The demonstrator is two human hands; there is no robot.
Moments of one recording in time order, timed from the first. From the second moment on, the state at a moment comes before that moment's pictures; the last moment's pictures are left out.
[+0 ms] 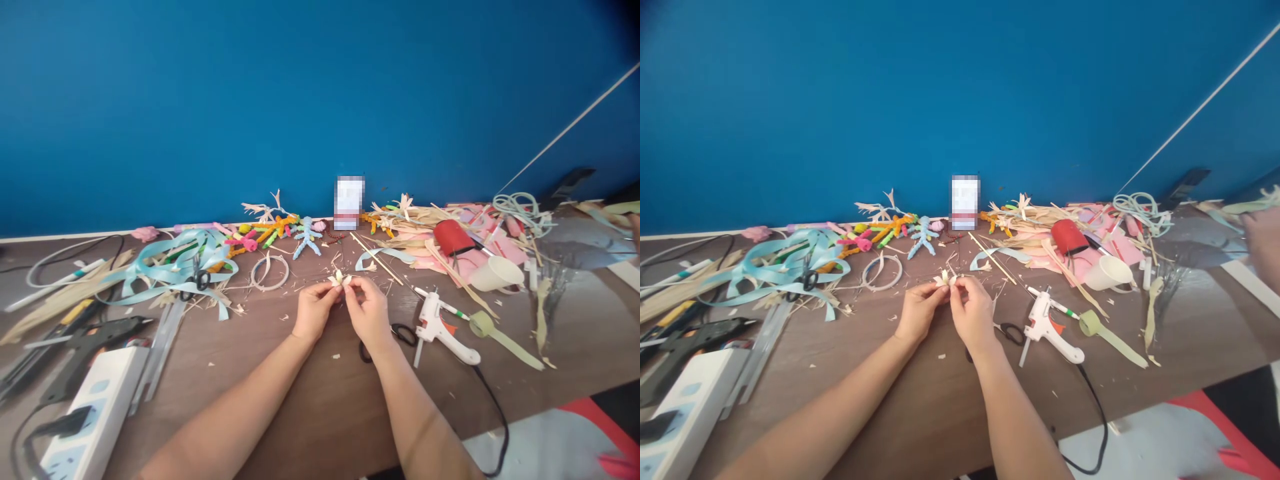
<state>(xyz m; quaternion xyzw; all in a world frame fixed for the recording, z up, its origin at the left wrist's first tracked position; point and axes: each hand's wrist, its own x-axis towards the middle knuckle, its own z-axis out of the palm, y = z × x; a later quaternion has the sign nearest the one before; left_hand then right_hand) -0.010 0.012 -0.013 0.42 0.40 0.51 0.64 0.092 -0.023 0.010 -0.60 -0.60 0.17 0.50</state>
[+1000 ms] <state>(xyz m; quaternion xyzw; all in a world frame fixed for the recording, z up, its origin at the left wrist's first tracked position) -0.012 0.011 -0.015 0.46 0.40 0.49 0.63 0.093 -0.020 0.005 -0.61 -0.59 0.16 0.50</state>
